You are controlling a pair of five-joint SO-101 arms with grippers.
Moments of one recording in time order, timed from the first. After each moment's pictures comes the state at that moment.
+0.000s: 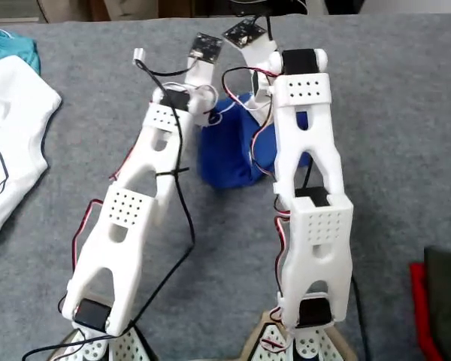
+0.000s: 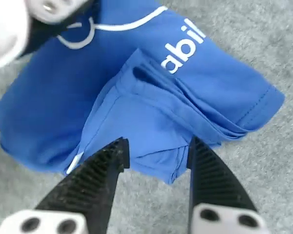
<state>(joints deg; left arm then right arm) 12.7 70.2 -71.9 60.8 -12.4 -9.8 40.3 -52.5 96.0 19.5</state>
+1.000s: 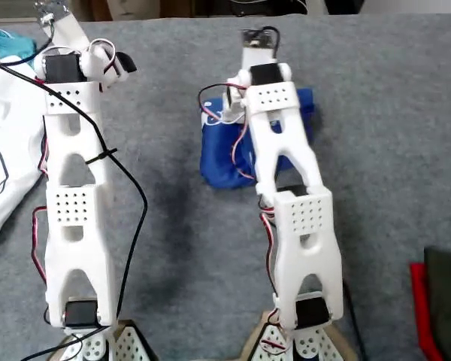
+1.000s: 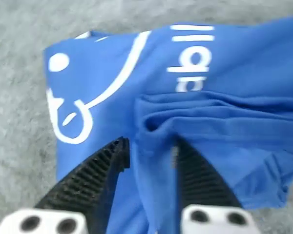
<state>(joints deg) -6.9 57.6 -92.9 96.8 14.5 -13.7 50.2 -51.7 85.8 -23.7</state>
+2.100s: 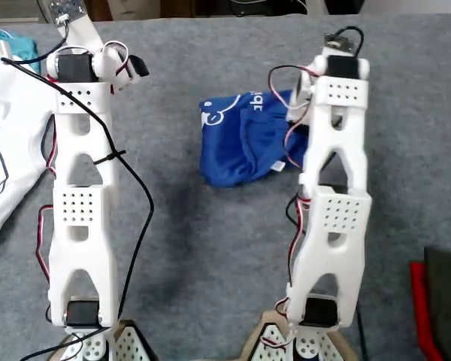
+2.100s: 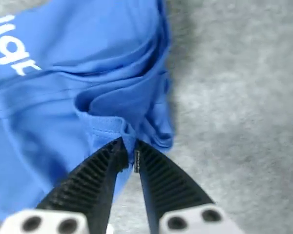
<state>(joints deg) -4.1 57.6 -92.9 98.6 14.7 2.7 50.1 -57.3 101.1 -18.4</state>
